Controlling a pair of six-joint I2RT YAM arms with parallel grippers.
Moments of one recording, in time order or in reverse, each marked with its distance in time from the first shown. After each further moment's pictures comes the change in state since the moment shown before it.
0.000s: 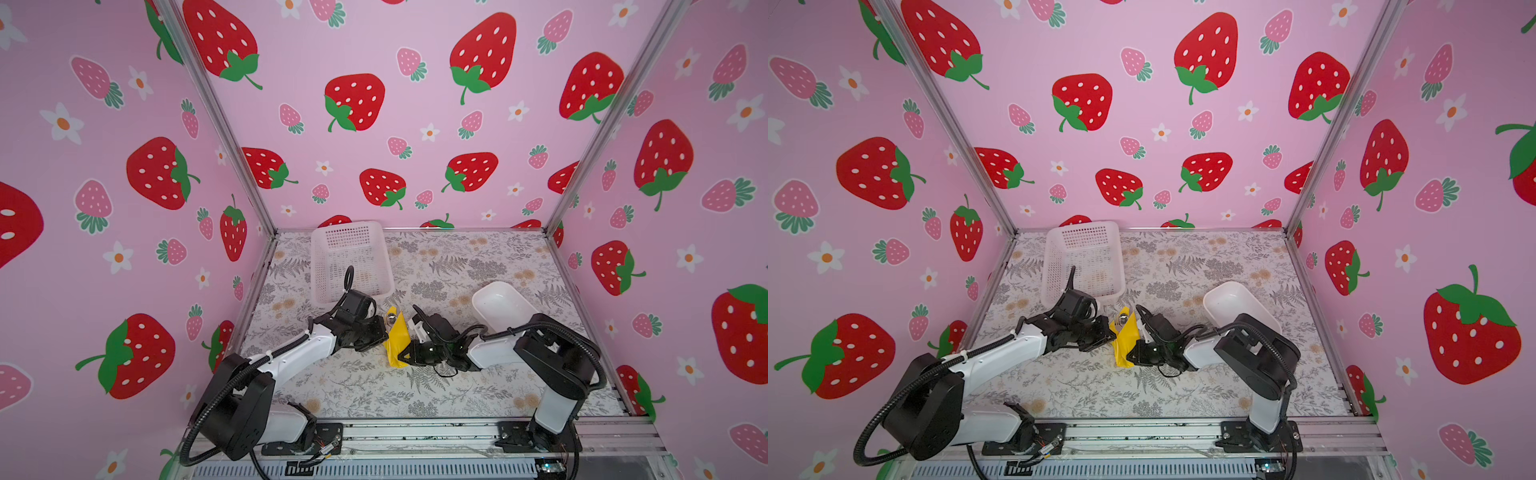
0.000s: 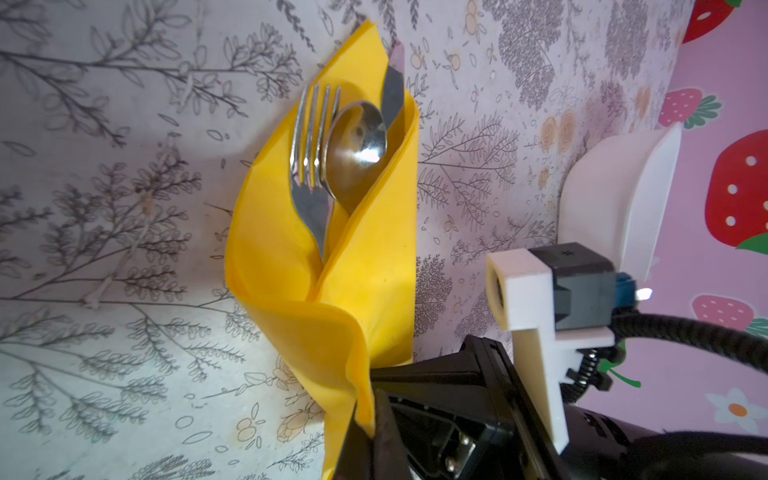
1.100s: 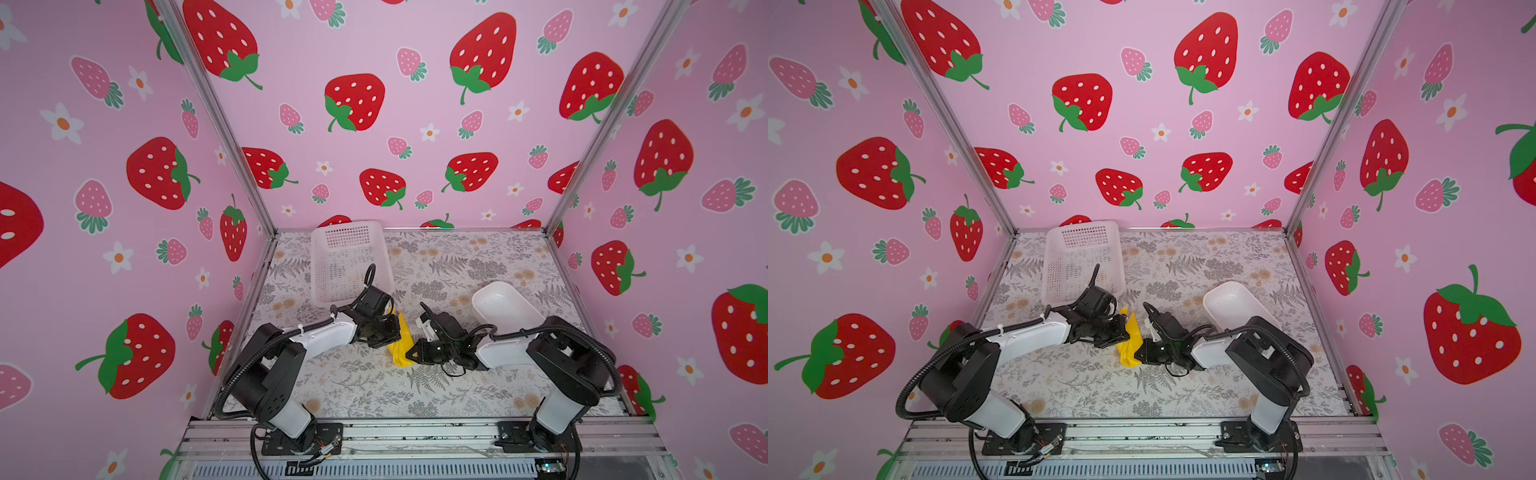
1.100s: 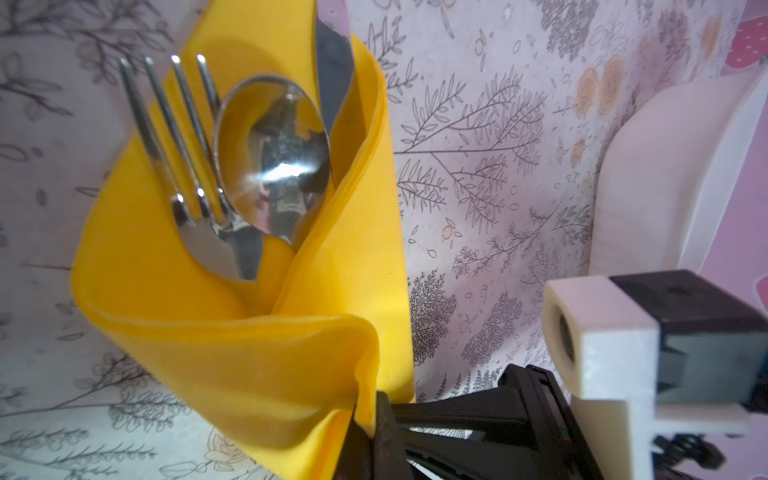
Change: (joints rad) left arm -0.069 0.205 0.113 0.033 -0.003 0.016; right arm -0.053 -0.077 -0.040 -0.079 0.014 -0.060
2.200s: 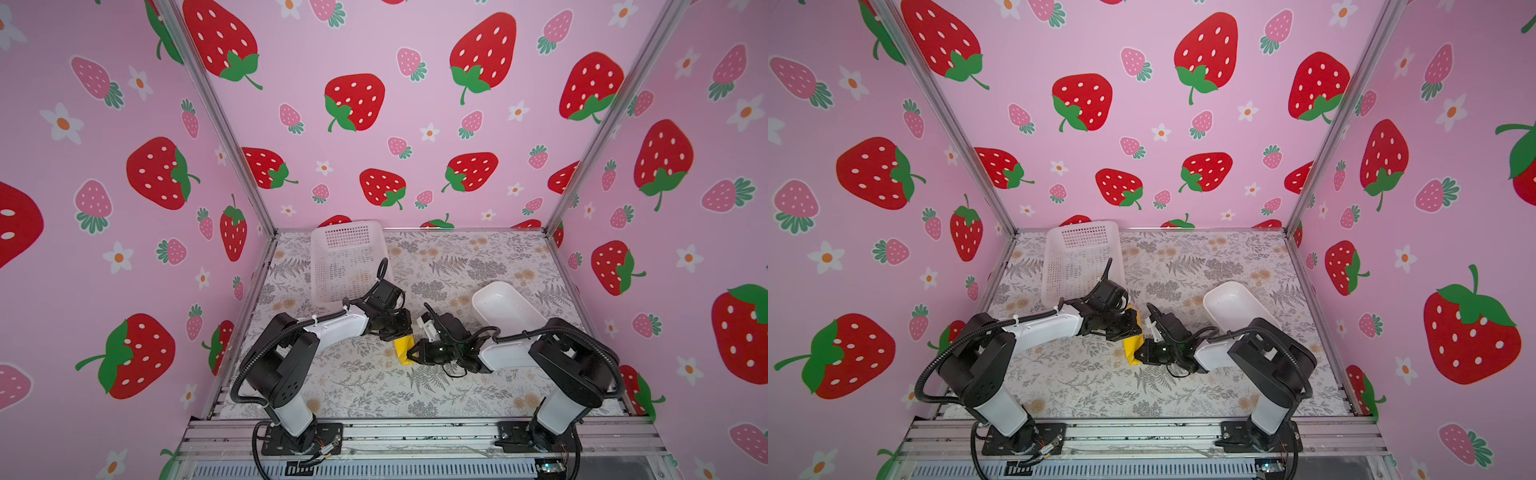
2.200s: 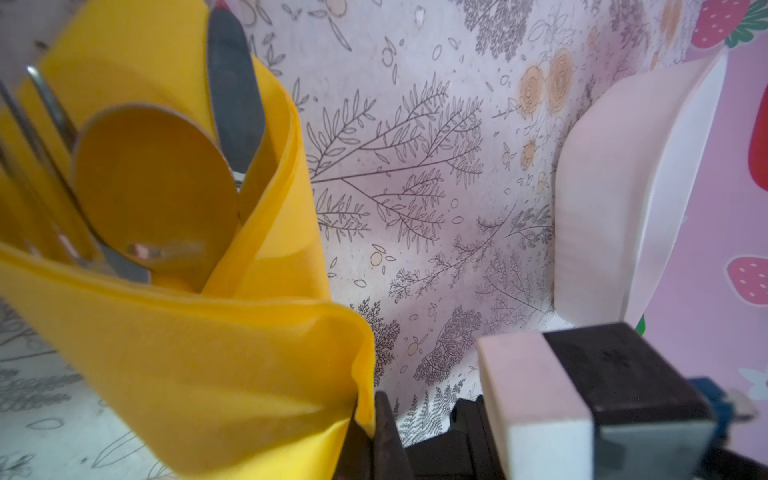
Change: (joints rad) left arm -0.044 0.106 0.116 0.018 0.028 -0.004; right arm -0.006 -0.039 -0.055 0.091 -0.031 0.028
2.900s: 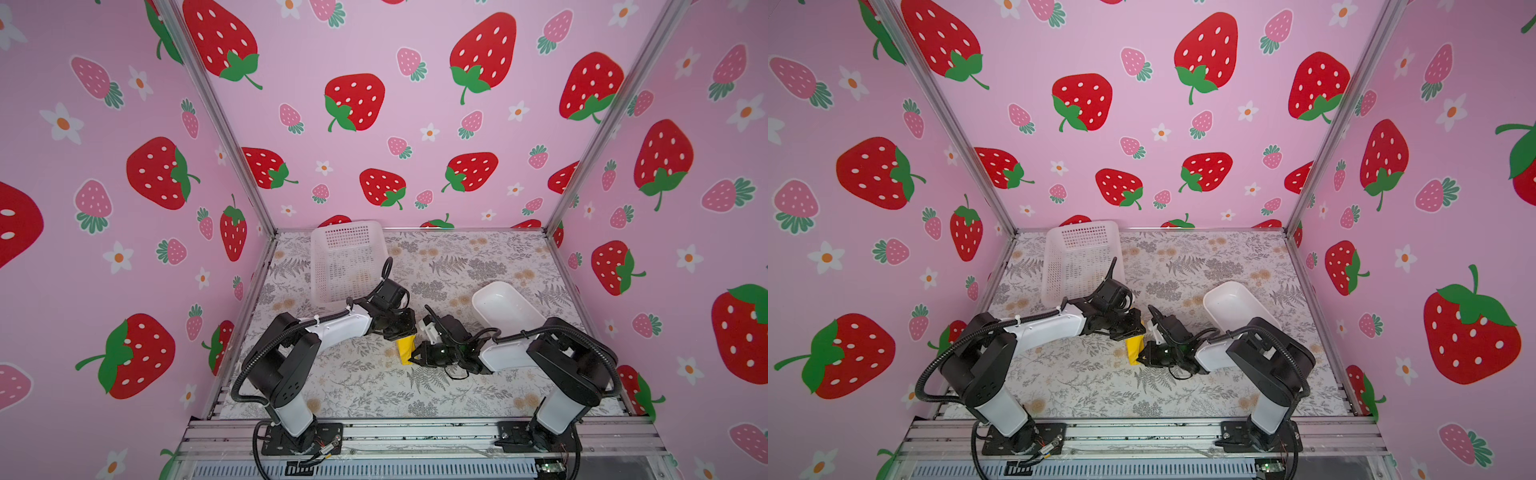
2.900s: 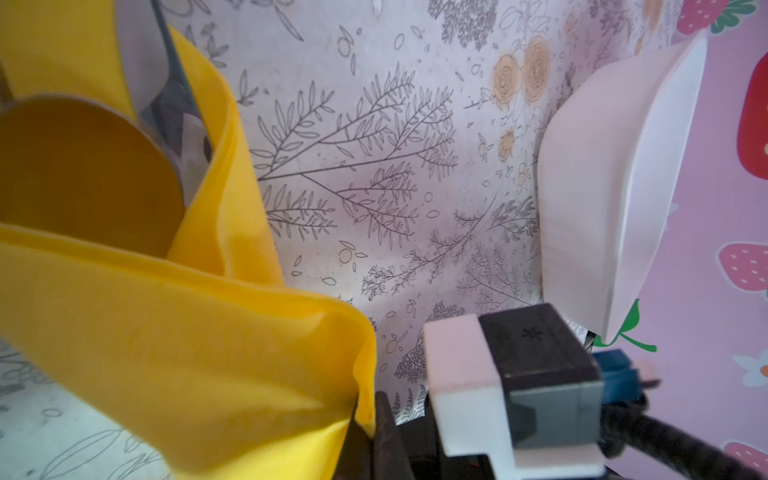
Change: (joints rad) left arm -0.035 0.016 0.038 0.000 -0.003 -0.009; right arm -0.006 0.032 -0.013 0.000 0.005 -0.008
